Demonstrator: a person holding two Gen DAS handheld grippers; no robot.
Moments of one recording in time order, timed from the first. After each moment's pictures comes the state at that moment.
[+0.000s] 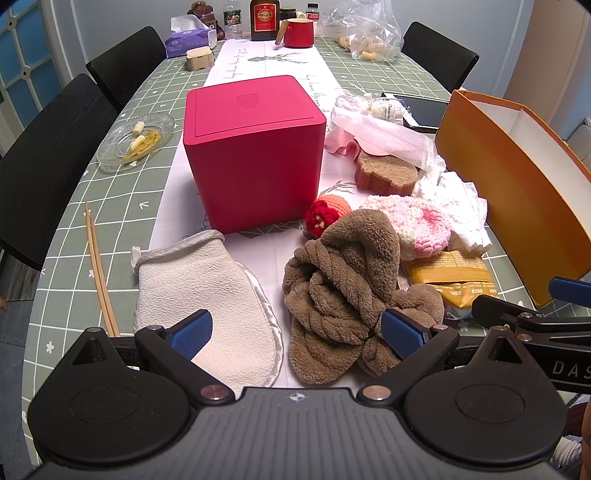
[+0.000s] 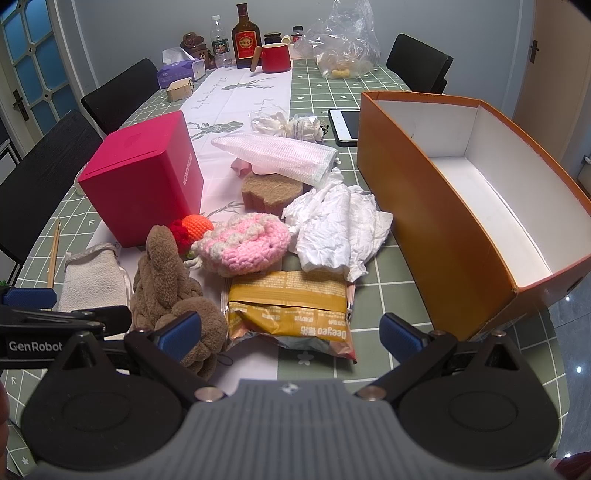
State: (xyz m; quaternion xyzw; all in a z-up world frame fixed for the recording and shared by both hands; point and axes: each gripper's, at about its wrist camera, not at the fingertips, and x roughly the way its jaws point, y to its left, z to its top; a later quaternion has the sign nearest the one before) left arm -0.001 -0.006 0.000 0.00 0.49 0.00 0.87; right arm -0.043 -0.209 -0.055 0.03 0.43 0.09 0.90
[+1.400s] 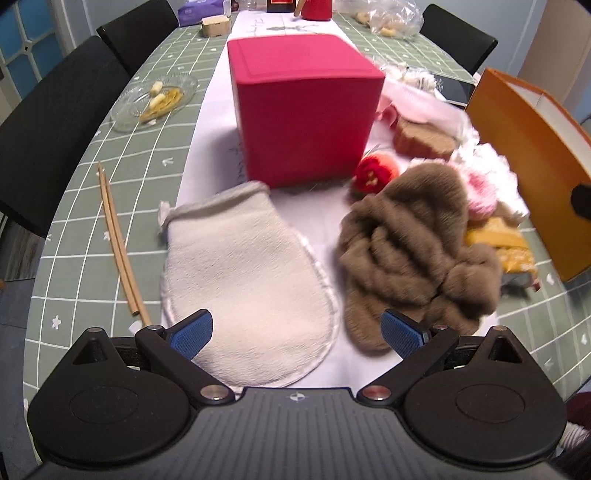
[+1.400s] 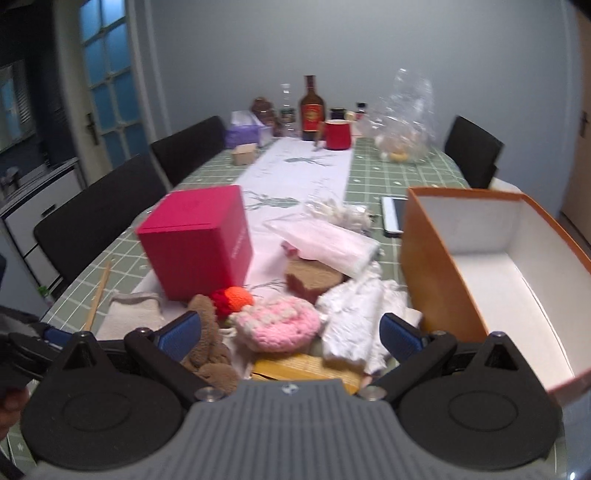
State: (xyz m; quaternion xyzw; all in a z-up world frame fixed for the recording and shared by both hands) left arm -0.006 0.044 -0.032 -0.01 0.52 -0.01 0.85; right arm -0.039 -0.228 -0.029 0.01 0.30 0.21 0.93
